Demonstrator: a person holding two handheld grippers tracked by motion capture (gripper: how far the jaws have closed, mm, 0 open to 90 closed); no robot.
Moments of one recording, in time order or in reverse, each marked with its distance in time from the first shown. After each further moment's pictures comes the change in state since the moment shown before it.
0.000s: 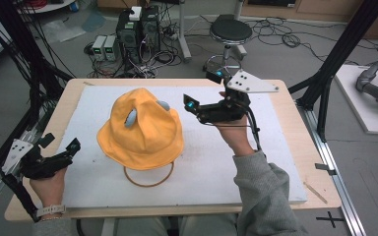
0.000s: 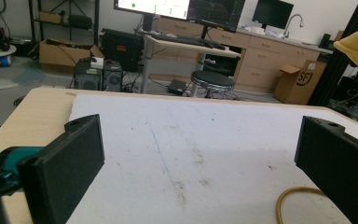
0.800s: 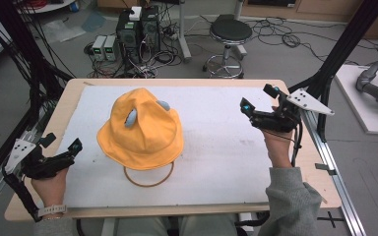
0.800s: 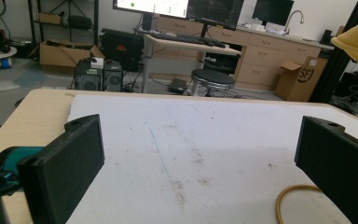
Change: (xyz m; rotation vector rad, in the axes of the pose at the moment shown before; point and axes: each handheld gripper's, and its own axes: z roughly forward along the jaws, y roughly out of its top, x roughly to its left) left arm -0.004 0.000 0.002 0.014 0.002 0.022; right arm -0.064 -0.043 -0.102 -0.017 -0.296 0.103
